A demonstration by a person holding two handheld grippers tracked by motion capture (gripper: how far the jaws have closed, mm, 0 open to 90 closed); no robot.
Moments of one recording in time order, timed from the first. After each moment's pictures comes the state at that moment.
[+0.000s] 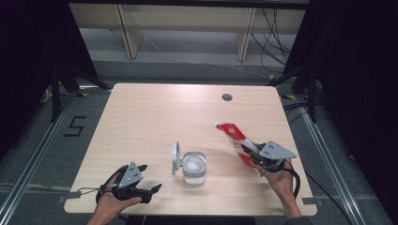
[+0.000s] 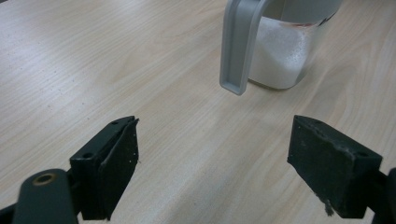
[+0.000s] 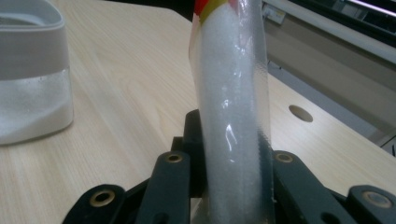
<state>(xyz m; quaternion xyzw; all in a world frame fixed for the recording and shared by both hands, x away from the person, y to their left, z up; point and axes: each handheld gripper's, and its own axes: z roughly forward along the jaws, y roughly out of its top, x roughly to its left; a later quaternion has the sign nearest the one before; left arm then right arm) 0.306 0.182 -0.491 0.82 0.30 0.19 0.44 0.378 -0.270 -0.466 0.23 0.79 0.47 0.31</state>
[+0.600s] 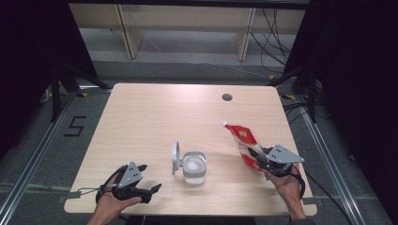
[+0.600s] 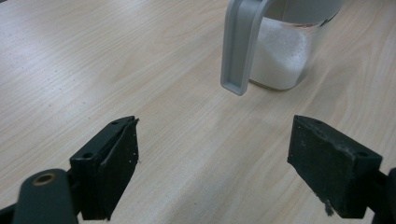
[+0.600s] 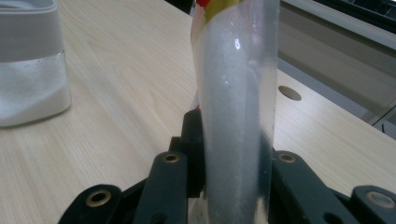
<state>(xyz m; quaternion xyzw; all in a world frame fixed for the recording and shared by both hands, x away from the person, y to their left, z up) 0.305 0.183 -0.491 0.83 0.31 0.19 0.43 0.365 -0.287 -0.466 0.25 0.79 0.46 0.32</state>
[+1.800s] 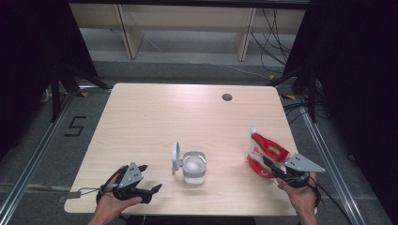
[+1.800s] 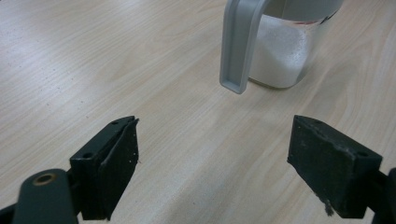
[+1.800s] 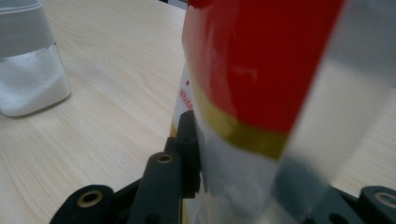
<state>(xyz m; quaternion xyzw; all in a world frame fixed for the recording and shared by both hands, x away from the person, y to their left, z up) 0.305 0.181 -0.492 0.82 0.31 0.19 0.44 0.331 -0.324 -0.469 0.35 0.76 0.46 0.28</state>
